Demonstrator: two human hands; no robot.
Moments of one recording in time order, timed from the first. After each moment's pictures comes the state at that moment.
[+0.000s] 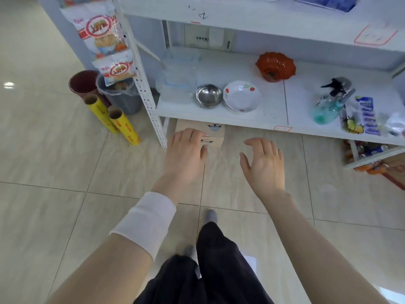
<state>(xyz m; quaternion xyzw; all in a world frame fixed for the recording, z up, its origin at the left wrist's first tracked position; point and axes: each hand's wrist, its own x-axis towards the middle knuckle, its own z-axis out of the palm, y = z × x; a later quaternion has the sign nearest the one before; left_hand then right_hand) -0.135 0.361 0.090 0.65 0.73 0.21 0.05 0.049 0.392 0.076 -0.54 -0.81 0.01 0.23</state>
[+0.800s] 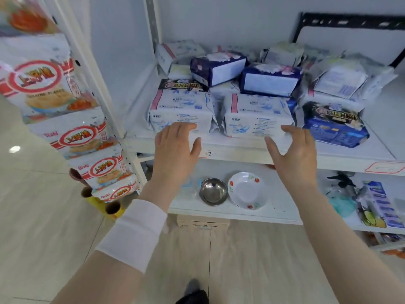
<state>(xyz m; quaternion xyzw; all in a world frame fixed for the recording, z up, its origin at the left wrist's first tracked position) -0.259 0.638 0.220 0.64 0.70 0.32 -0.05 -0.027 0.691 0.212 -0.58 -0.70 0.01 0.41</state>
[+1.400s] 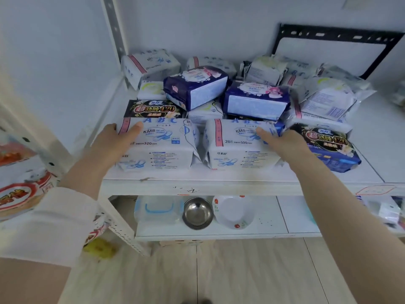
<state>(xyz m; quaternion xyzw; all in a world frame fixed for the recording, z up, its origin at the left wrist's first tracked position) -0.357 0.751 0.245 0.41 0.80 0.34 0.29 -0.031 0.810 0.266 -0.76 -0.56 0.28 0.18</state>
